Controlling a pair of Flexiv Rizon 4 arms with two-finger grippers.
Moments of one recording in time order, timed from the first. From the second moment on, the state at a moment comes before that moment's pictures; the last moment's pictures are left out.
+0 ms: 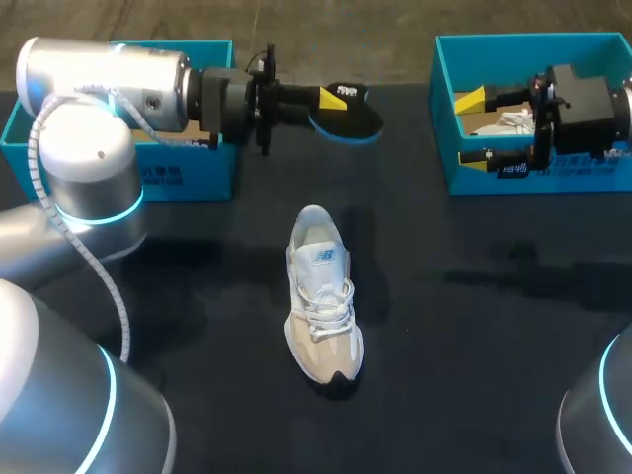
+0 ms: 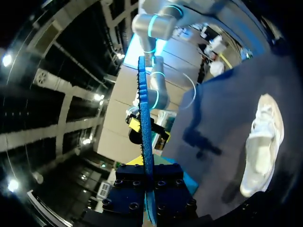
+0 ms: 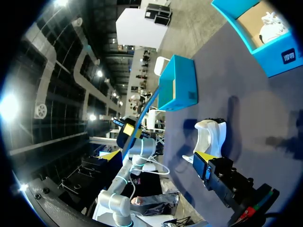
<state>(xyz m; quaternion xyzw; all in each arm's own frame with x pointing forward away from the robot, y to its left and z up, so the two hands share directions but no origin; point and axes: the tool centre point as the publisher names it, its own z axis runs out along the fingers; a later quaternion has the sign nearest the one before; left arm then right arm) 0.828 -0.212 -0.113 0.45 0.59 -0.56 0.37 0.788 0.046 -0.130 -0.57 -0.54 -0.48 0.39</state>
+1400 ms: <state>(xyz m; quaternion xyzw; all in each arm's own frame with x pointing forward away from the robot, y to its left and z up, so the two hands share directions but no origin) 0.840 -0.256 -0.134 0.50 0.49 -0.45 0.56 0.782 0.111 -0.137 -0.52 -0.56 -0.47 0.43</state>
